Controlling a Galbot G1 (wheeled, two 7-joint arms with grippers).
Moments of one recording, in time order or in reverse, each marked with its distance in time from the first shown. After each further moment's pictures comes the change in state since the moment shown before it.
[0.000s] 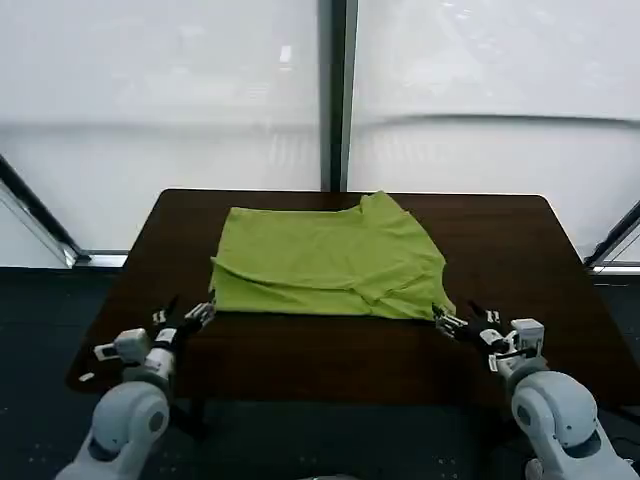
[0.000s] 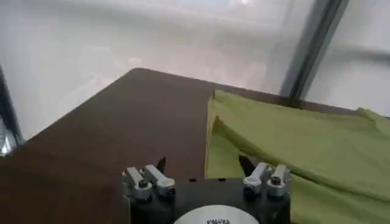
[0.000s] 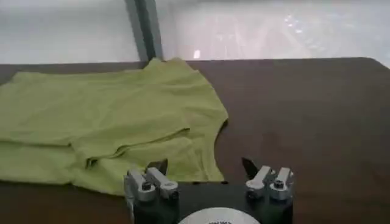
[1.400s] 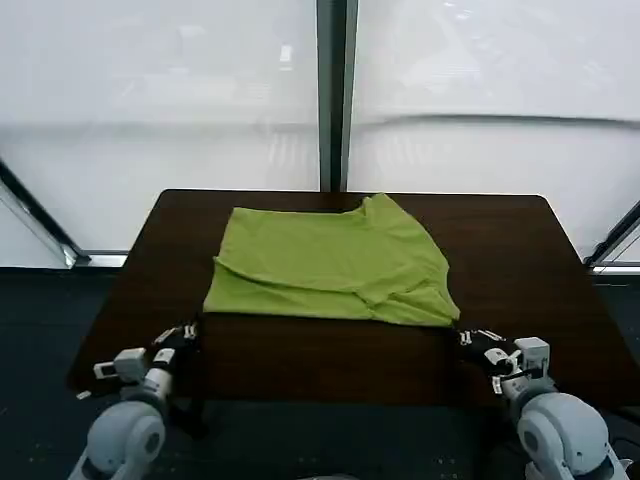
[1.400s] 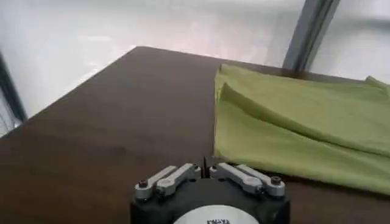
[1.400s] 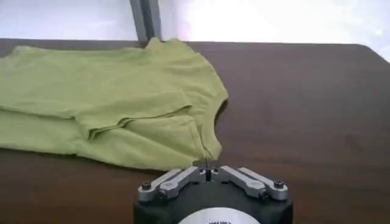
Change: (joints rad) left arm 0.052 0.013 -0.006 -0.009 0.009 -0.028 0.030; right arm -0.098 0.012 0.043 0.096 0.013 -0.016 0.030
